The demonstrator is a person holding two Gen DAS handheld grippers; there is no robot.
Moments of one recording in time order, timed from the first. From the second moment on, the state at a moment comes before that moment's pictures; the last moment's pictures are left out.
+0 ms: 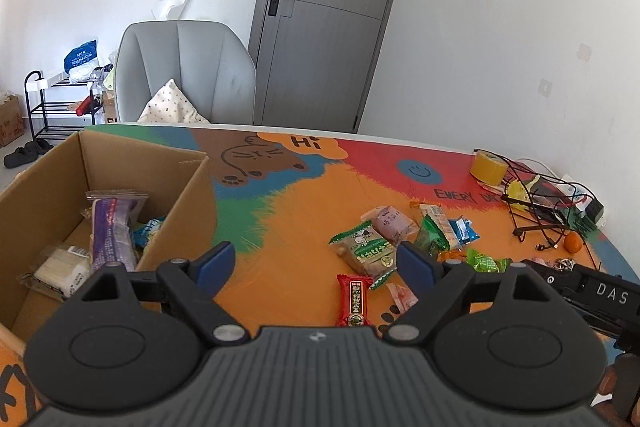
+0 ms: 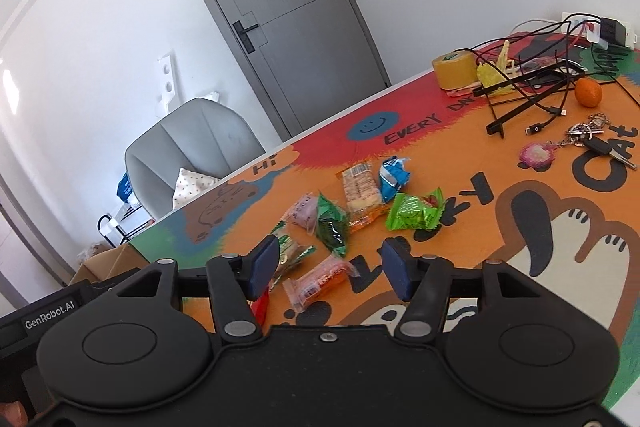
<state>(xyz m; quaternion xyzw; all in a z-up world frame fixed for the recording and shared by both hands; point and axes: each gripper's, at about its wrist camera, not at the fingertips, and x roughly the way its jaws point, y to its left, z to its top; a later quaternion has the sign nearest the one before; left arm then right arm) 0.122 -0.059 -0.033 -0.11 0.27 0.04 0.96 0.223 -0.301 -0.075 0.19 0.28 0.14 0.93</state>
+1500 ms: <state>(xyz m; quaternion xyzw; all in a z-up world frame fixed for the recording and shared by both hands) 0.199 -0.084 -0.098 -0.10 0.35 0.08 0.93 0.319 -0.325 -0.135 0.21 0.32 0.10 0.92</state>
